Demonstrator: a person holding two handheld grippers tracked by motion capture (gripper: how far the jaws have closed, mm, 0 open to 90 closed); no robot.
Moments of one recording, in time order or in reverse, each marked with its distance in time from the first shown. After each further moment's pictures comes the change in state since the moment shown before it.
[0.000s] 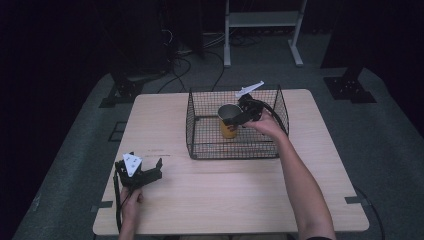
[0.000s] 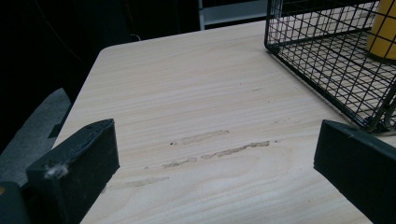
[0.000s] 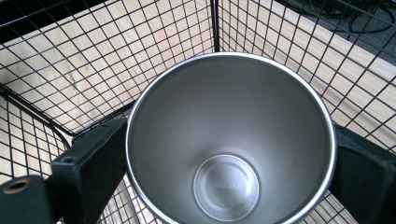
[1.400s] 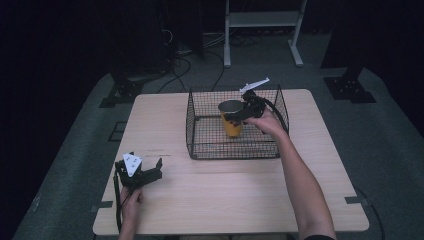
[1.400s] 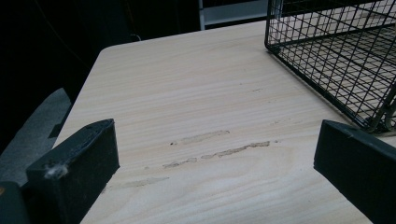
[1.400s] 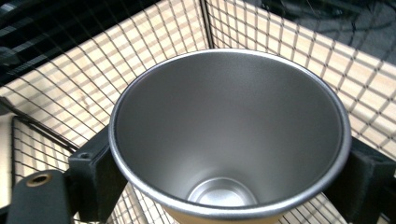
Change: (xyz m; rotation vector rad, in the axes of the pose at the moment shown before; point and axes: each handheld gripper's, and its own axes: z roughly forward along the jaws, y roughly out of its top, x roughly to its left) left arm 0.000 0.000 0.000 -0.001 0.001 -0.001; right arm -0.008 0.003 -0.008 -0.039 0.023 0.100
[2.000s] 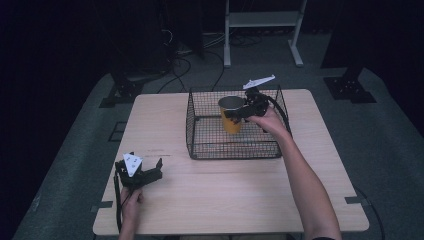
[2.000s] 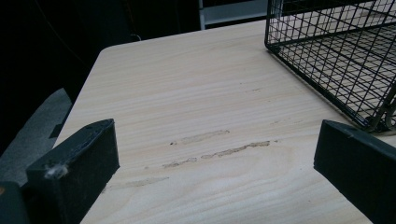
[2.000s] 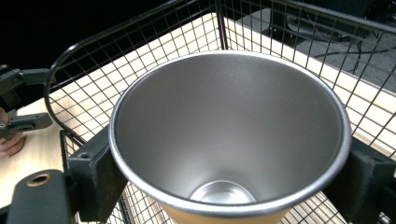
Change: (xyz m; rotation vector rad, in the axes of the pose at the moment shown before) left arm 0.000 0.000 0.000 0.001 0.001 0.003; right arm 0.013 0.008 -0.021 -0.082 0.045 -0.020
